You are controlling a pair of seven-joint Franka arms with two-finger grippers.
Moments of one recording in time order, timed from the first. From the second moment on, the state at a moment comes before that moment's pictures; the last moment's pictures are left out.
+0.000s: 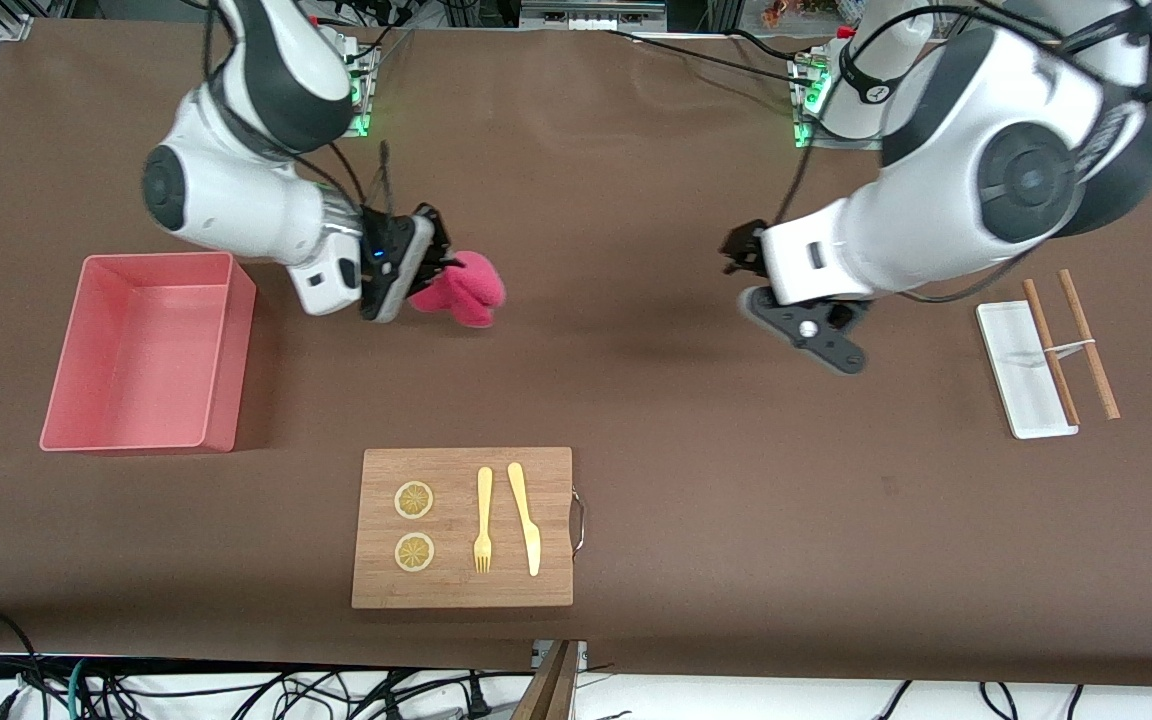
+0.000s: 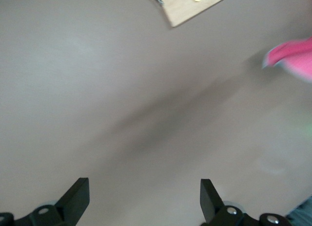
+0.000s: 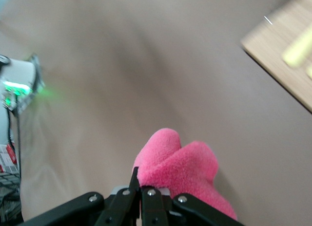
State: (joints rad) left arm -0.29 0.40 -0.04 -1.20 -0.22 1.47 0.21; right arm 0.19 0.15 0.18 -1.93 0.57 1.99 -0.77
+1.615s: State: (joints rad) left arm 0.00 0.05 -0.02 -1.66 -0.03 1.71 0.27; right arm 0.30 0.42 0.00 -1.96 0.08 2.15 0.30
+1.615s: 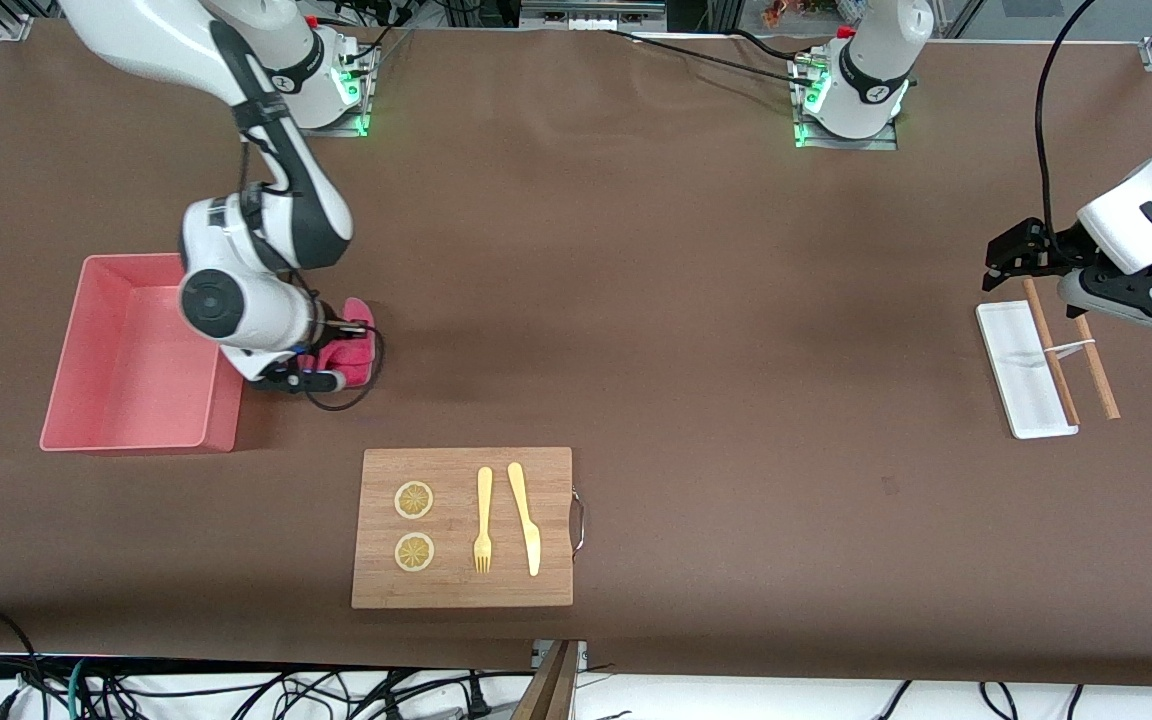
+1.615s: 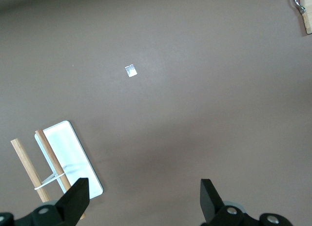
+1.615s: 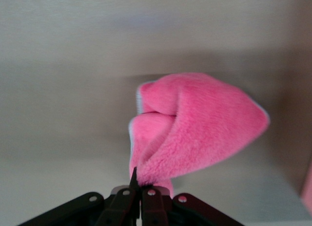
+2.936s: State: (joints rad) left arm 0.00 0.05 -0.03 -1.66 -0.03 1.69 0.26; right arm 0.53 0.48 0.10 -1.71 0.21 2.02 0.97
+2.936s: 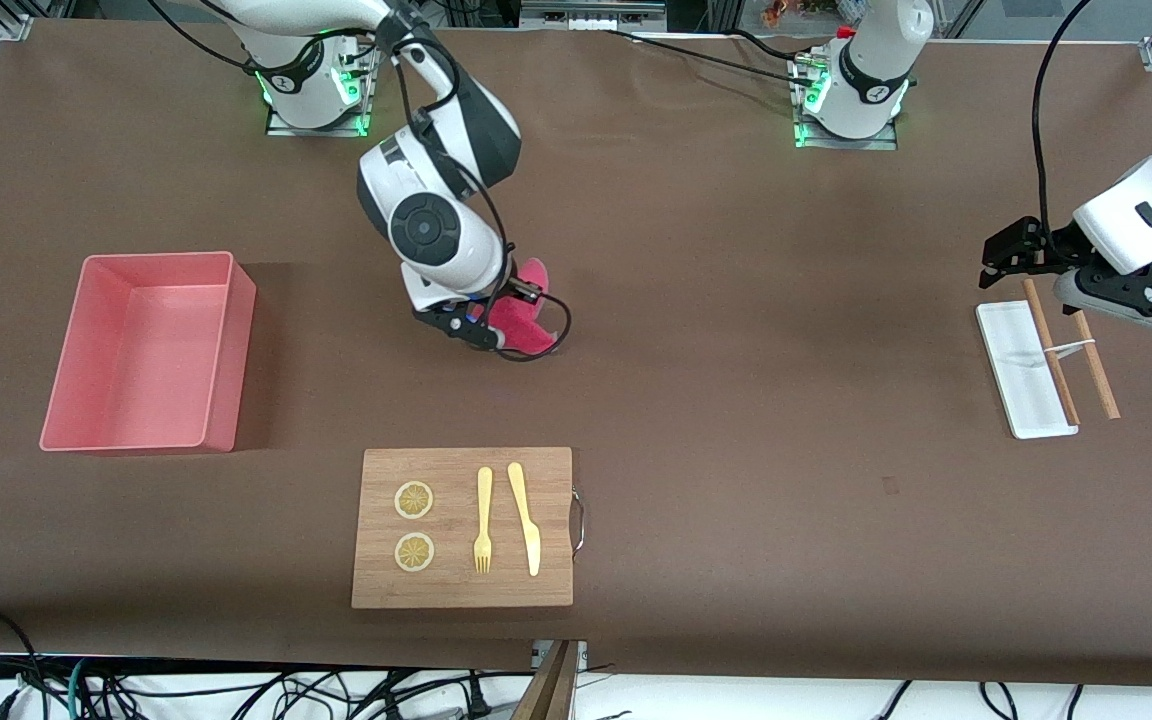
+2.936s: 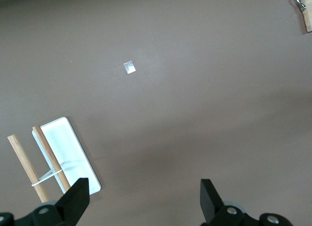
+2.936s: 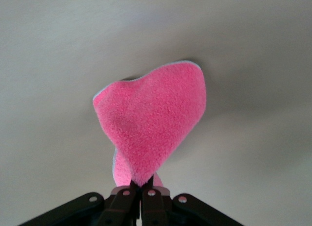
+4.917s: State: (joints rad) left arm 0.00 0.05 -0.03 -1.65 -0.03 1.69 0.26; right arm 0.12 0.10 -0.24 -1.89 -0.11 1.83 -0.22
